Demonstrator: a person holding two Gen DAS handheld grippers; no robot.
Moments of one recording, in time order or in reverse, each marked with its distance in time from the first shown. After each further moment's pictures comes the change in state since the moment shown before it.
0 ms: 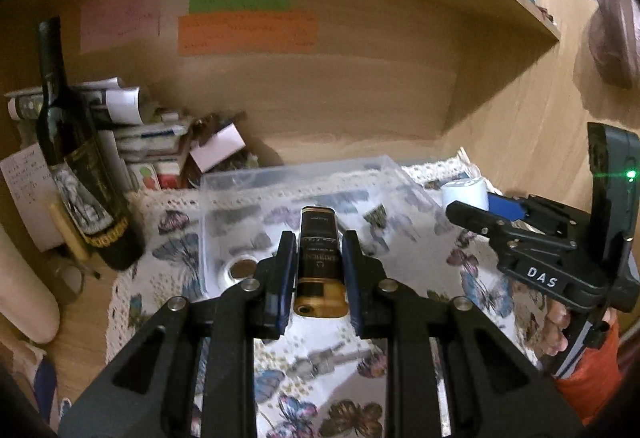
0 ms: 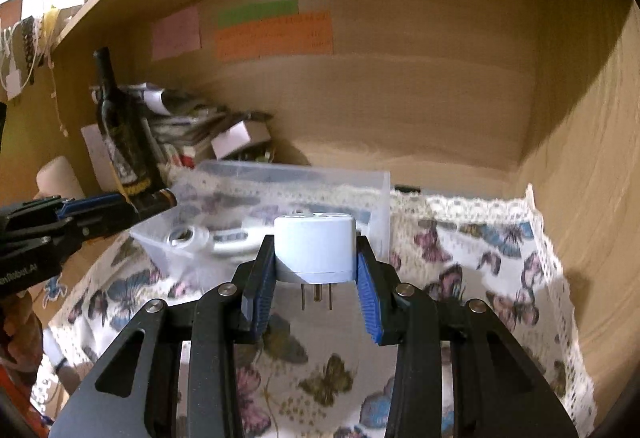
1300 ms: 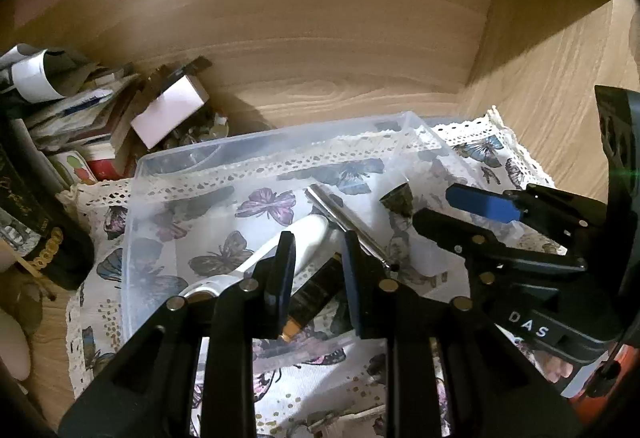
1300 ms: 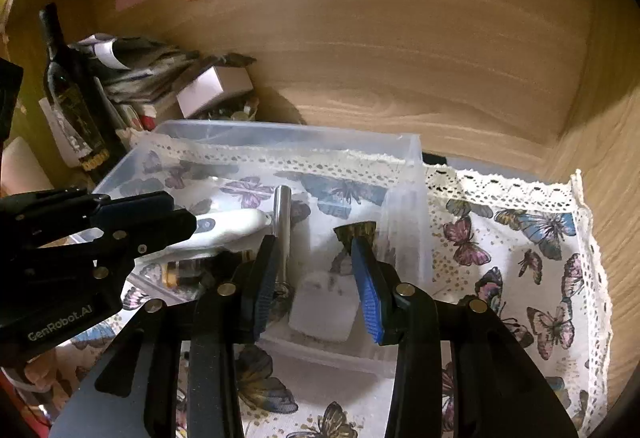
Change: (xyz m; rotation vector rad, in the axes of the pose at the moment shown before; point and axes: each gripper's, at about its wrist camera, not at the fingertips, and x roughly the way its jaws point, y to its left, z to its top) left arm 0.109 -0.006 0.007 0.027 0.195 -0.019; right arm 0.084 -0.002 0.002 -0.006 0.169 -0.012
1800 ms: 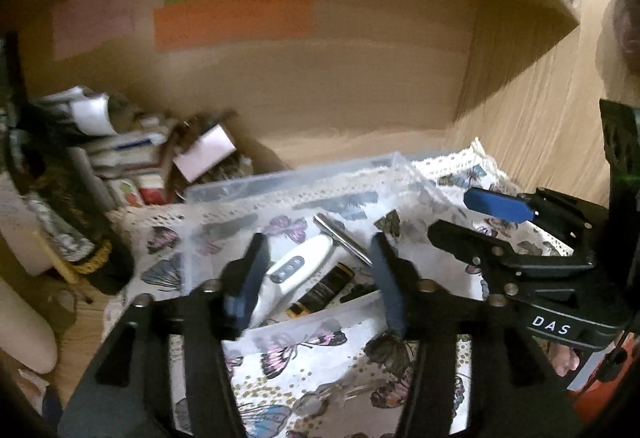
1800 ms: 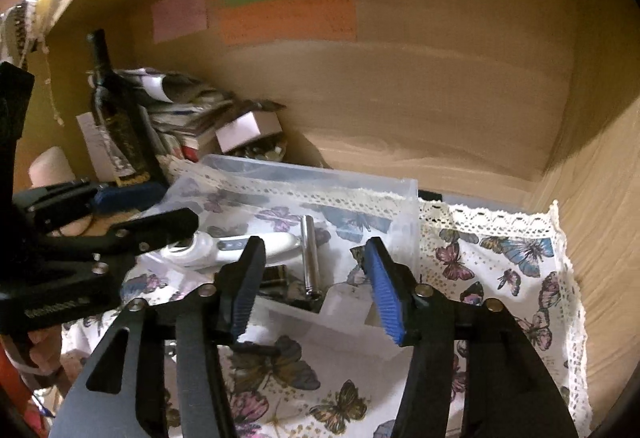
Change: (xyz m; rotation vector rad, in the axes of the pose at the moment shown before) left arm -0.073 0.002 -0.007 0.014 -0.150 0.031; right arm -0.061 0.021 -0.003 -0.044 -0.128 0.021
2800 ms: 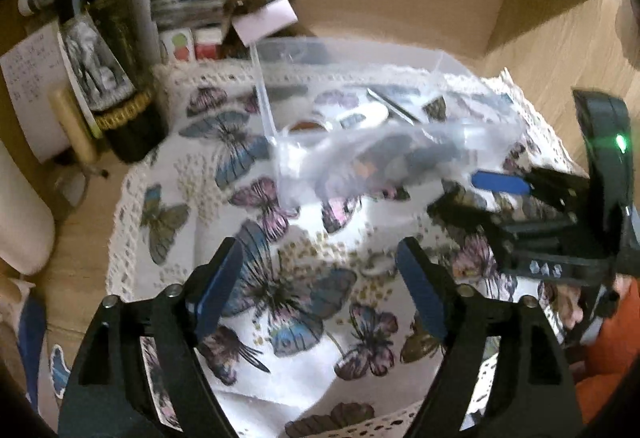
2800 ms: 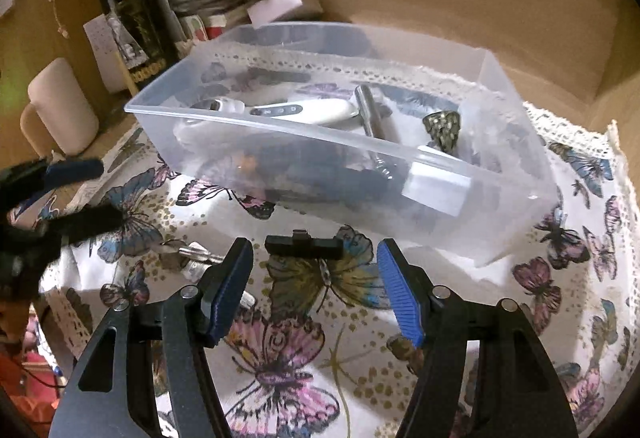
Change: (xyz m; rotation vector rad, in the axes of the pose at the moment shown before) left arm -0.001 0.050 -0.092 -0.086 0.249 0.014; right arm 0.058 0.037 -0.067 -0.010 0.290 0.072
